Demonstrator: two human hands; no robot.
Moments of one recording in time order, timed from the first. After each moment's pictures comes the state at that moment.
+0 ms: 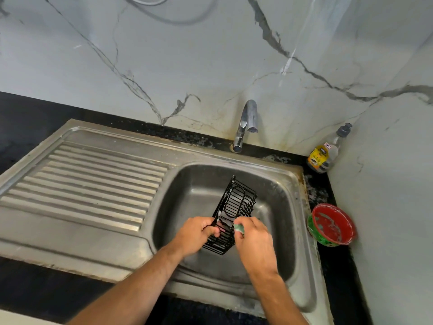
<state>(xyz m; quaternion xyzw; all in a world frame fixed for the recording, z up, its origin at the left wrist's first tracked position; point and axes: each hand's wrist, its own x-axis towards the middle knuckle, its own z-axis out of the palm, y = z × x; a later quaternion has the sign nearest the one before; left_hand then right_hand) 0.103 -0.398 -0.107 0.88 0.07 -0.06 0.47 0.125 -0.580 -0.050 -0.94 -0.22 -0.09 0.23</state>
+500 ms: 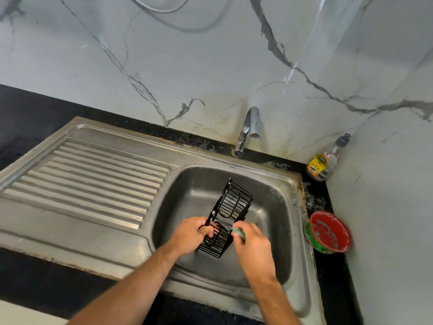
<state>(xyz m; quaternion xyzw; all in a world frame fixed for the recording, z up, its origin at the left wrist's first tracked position) 0.096 -0.397 -0.098 0.87 0.11 -0.04 0.49 0.120 -0.587 -0.052 -0.93 -0.19 -0.02 0.30</state>
